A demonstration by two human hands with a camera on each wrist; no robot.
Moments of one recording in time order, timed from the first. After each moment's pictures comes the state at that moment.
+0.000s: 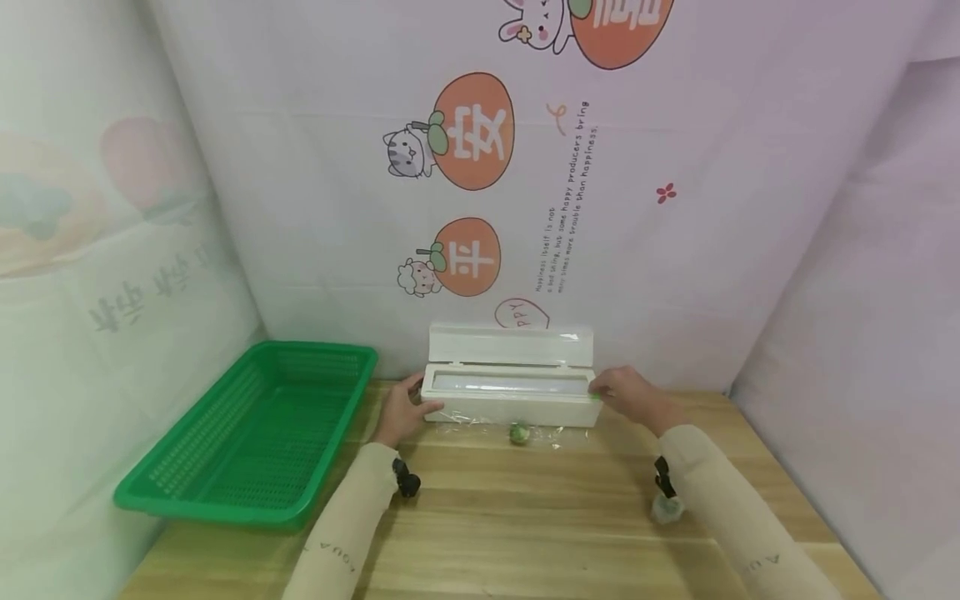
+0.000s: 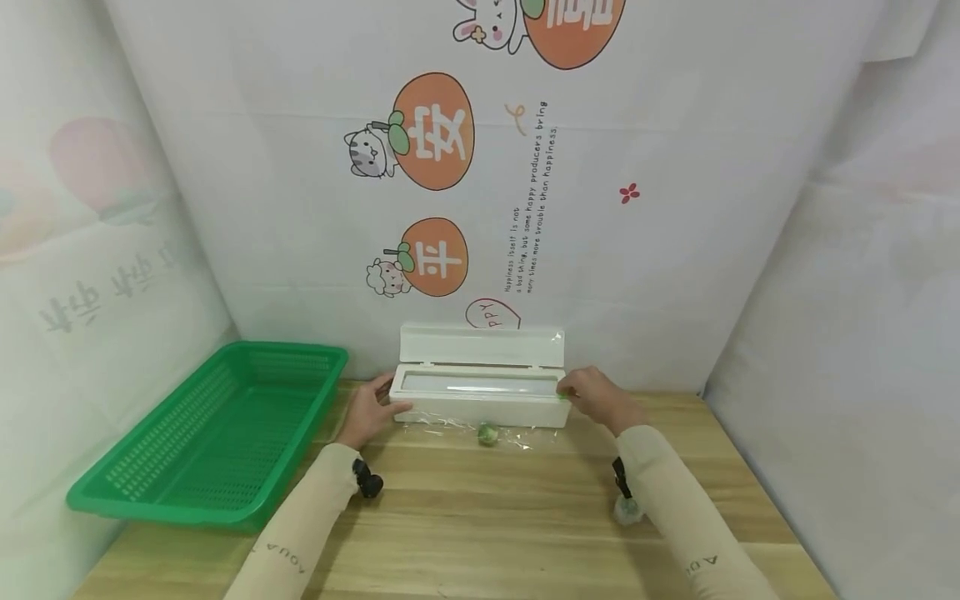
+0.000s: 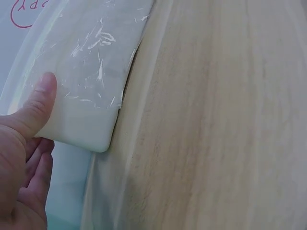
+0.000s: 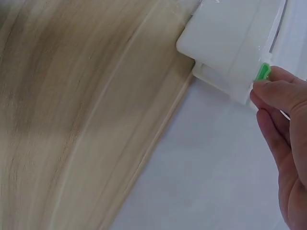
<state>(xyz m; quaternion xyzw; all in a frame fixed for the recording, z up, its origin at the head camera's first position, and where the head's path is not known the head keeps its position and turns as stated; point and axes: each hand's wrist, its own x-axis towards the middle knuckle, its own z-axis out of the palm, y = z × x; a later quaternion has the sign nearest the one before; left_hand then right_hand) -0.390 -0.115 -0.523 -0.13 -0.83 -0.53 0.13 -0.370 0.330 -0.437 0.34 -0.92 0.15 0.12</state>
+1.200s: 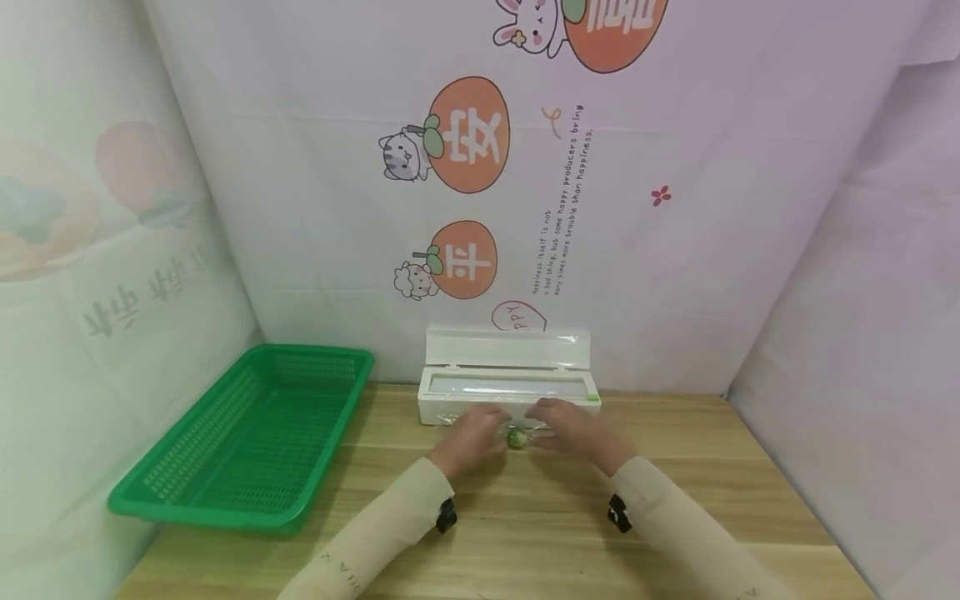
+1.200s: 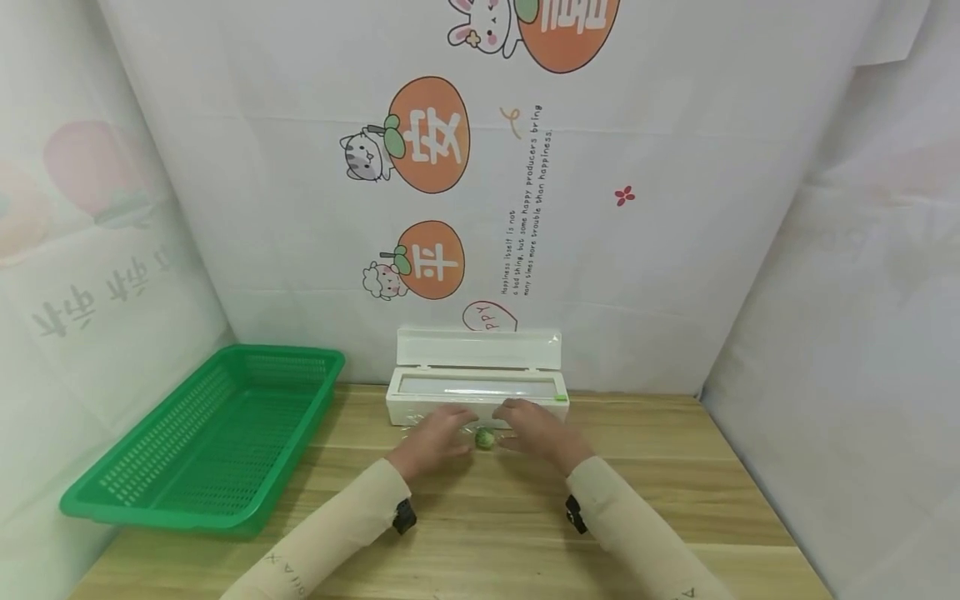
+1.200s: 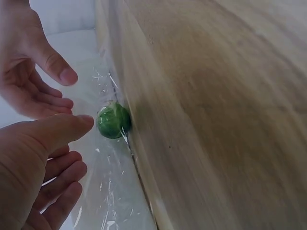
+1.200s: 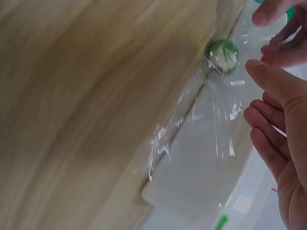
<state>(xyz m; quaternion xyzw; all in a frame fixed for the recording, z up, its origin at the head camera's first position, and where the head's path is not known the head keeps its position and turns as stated) -0.335 -0.006 -0.495 -0.39 -0.90 -0.14 0.16 -0.331 0.237 -0.464 0.39 -0.91 0.13 0.07</state>
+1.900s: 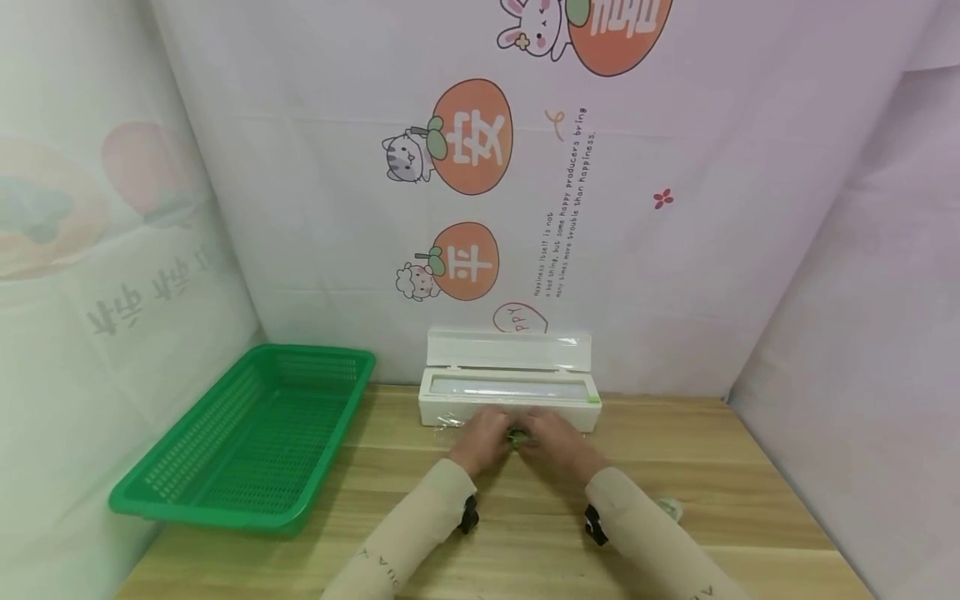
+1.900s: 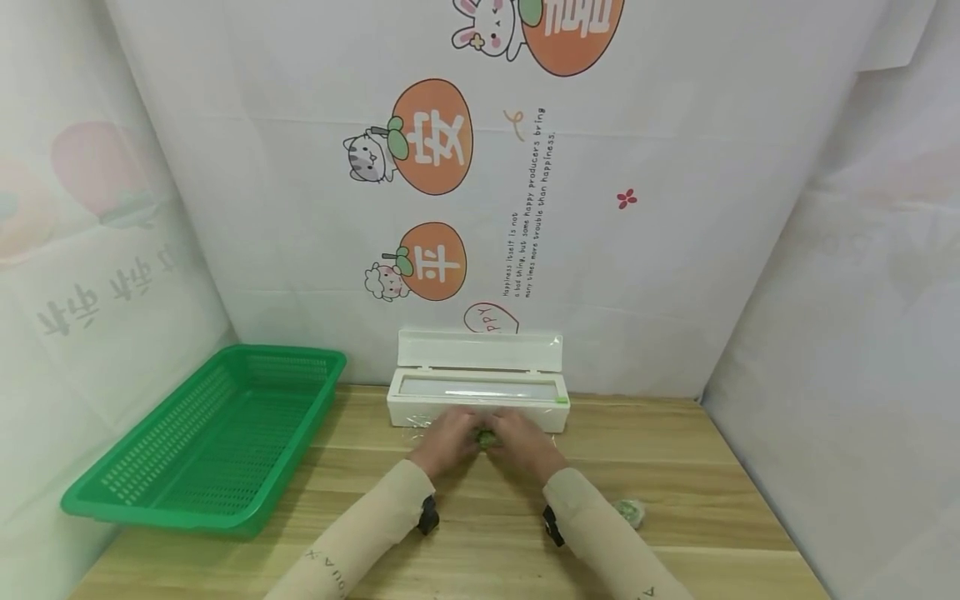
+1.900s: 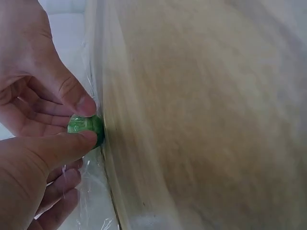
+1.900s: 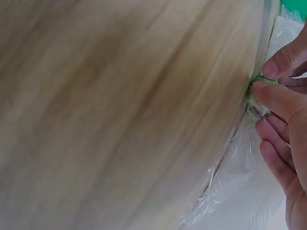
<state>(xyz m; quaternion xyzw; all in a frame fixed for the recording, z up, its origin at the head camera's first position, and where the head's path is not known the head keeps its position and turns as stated) -0.350 0.022 -0.514 -0.33 -0.92 -0.12 0.18 -0.341 0.212 -0.504 0.37 -0.91 0.15 0.14</state>
